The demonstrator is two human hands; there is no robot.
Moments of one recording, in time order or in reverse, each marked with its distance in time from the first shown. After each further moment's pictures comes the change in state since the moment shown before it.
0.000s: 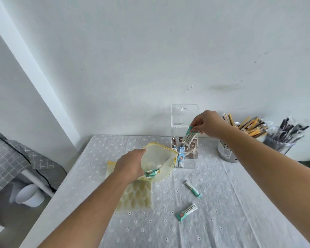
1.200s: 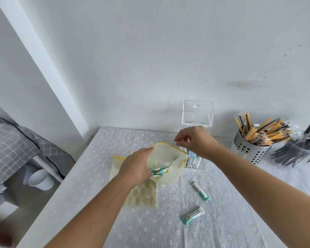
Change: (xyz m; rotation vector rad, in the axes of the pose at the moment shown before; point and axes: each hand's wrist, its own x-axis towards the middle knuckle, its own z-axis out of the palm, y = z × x) left_hand -0.001 -0.002 0.009 -0.145 0.031 0.008; right_hand -0.016 -0.034 0.064 0.067 -0.079 -0.233
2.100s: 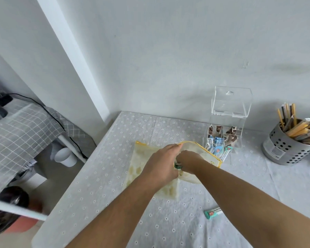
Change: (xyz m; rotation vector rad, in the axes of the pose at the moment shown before) left_hand -0.010 -0.011 0.016 -0.143 0.037 0.123; right_hand 0.040 0.031 0.173 -0.662 -0.564 0.004
